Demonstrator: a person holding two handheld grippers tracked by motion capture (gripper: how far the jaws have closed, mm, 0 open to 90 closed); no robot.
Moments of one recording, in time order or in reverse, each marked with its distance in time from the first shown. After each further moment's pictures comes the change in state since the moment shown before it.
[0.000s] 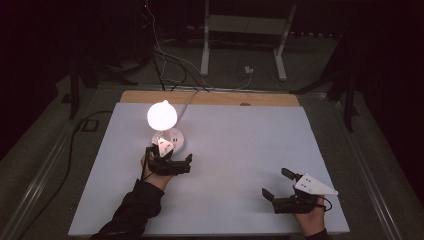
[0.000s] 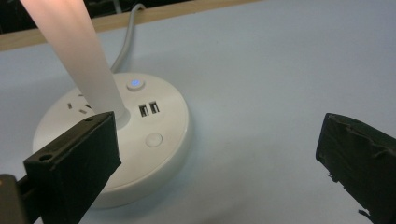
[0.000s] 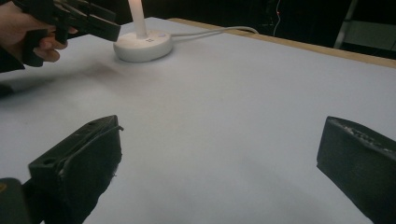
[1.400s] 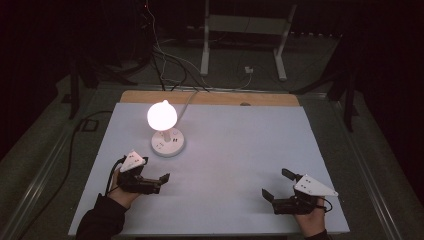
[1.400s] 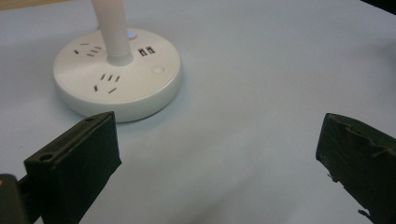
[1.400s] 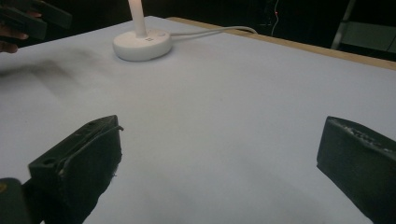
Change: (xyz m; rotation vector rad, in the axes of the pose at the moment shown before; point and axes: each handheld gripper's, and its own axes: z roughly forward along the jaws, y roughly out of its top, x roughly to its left) left arm 0.049 -0.038 -0.068 0.031 -0.207 0.030; right arm 0.003 0.001 -0.002 0.004 -0.010 -0.009
